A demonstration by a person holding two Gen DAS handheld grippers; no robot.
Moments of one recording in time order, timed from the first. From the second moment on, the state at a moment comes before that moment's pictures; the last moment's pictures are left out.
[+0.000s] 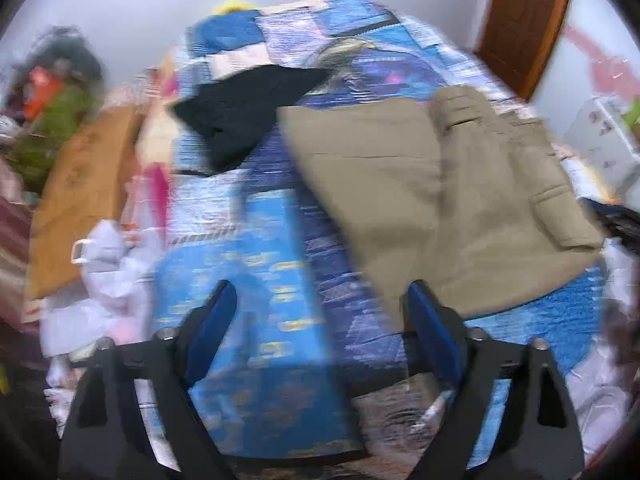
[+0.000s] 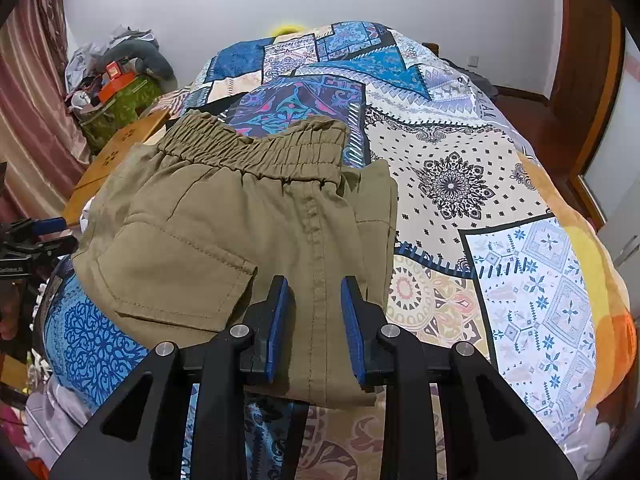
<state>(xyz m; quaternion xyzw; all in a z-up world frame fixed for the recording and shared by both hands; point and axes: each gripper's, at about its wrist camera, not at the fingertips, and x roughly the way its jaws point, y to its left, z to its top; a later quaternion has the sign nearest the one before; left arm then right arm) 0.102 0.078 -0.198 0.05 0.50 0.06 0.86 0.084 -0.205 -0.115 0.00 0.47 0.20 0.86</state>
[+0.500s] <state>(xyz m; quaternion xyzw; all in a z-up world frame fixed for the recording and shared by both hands) 0.163 0.075 -0.146 -0.05 0.46 -0.04 0.89 0.121 -0.219 -0.087 0.05 0.44 0.20 0.87</state>
